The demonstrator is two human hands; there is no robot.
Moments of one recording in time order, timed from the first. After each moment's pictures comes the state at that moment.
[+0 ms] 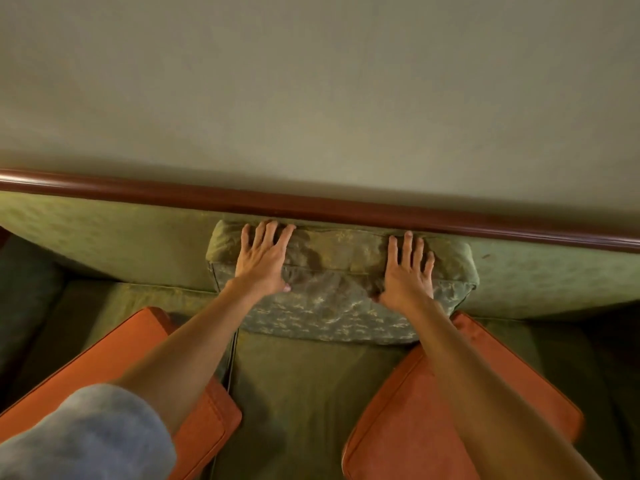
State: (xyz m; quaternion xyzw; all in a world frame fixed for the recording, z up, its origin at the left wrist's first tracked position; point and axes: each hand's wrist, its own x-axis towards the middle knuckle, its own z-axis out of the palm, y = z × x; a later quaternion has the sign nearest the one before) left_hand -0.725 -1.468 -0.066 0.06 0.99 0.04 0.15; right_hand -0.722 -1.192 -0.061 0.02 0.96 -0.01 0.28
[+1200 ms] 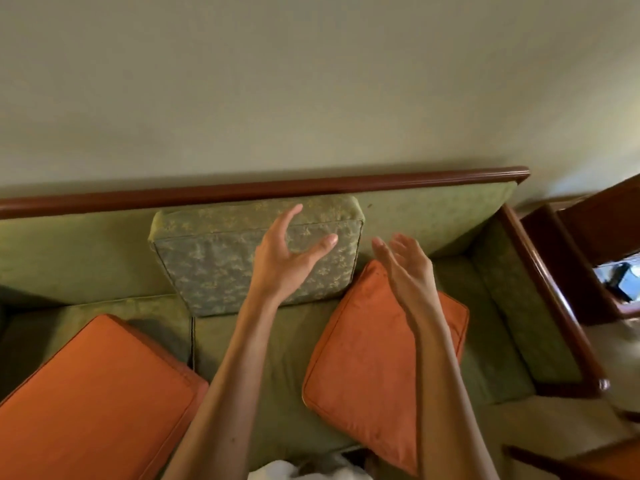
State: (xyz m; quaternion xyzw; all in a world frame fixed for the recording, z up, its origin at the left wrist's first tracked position) left_hand -0.535 -1.305 0.144 0.00 0.83 0.55 0.10; right_hand -0.483 -1.105 0.135 0.26 0.77 -0.58 -0.03
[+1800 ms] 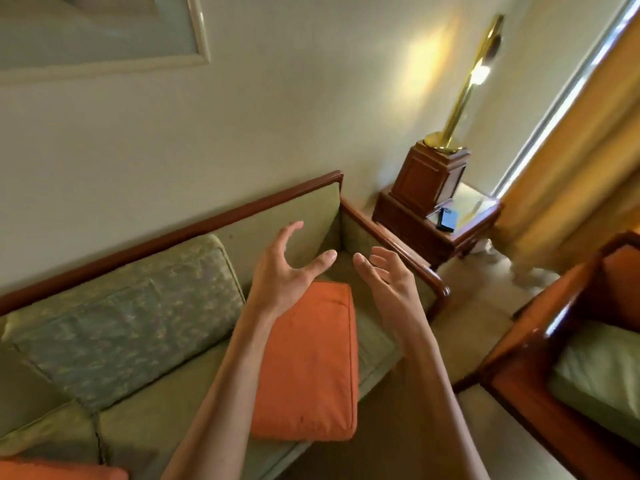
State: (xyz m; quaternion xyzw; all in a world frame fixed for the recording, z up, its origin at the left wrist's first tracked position) left_hand -0.313 -1.100 0.234 0.26 0.79 0.55 0.11; right_hand -0.190 -0.952 0.213 0.31 0.73 -0.57 -0.22
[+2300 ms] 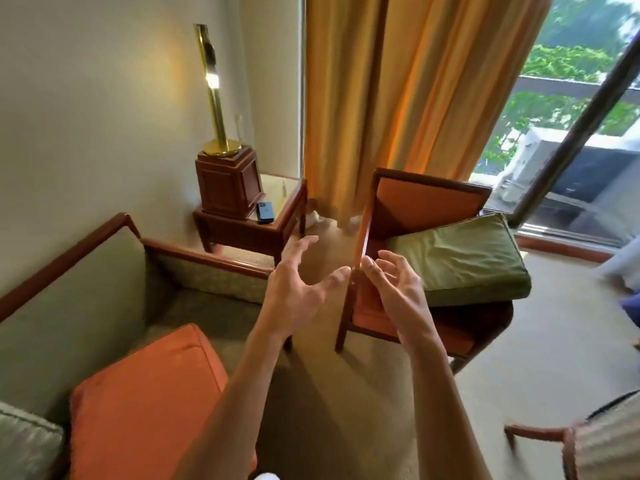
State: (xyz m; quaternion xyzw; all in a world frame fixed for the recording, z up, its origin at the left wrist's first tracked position) left_hand -0.072 -0.887 0.242 0.54 0.64 0.47 0.26; right_hand 0.107 -0.840 0.229 0.51 0.57 -0.47 -0.44
